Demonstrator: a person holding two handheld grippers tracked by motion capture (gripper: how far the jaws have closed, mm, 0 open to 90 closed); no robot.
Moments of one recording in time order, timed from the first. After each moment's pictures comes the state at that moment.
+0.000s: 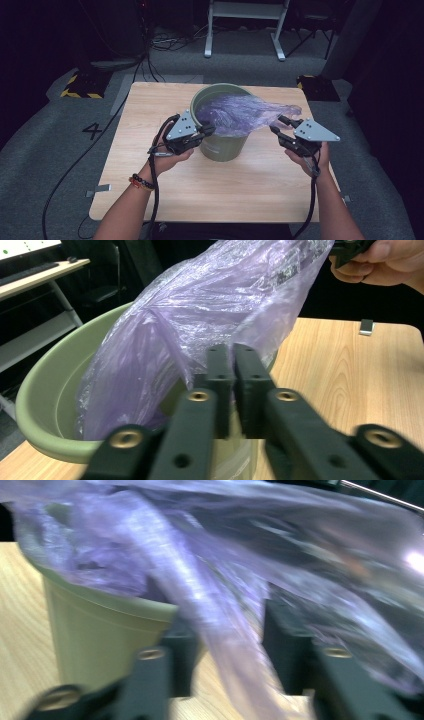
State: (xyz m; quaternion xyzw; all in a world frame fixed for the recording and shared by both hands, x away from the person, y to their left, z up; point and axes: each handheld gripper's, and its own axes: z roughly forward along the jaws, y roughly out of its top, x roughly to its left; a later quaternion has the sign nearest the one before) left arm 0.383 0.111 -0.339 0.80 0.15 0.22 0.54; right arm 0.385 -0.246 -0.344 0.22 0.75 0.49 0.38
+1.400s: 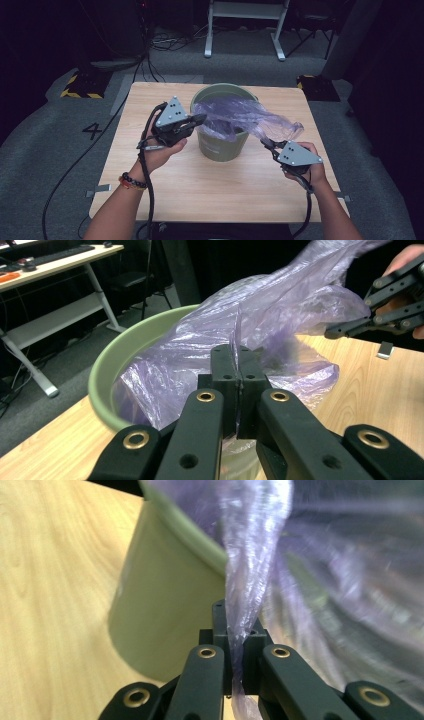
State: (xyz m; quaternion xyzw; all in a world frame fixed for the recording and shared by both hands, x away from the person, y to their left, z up) left arm 0.371 0.131 -0.297 0.79 0.22 0.23 0.53; right arm 0.348 -0.224 -0.364 0.10 0.81 0.42 0.39
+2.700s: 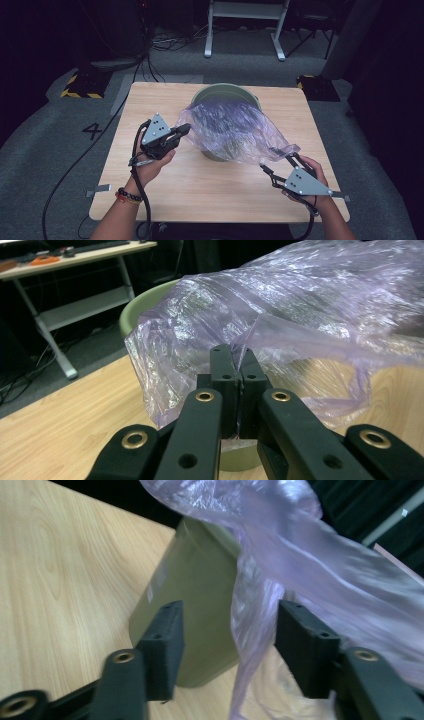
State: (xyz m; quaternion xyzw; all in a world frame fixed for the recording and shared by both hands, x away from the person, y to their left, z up) left arm 0.367 0.160 -0.350 0.76 0.28 0.25 0.54; right arm 0.302 -0.233 -0.385 0.06 0.78 0.46 0.43
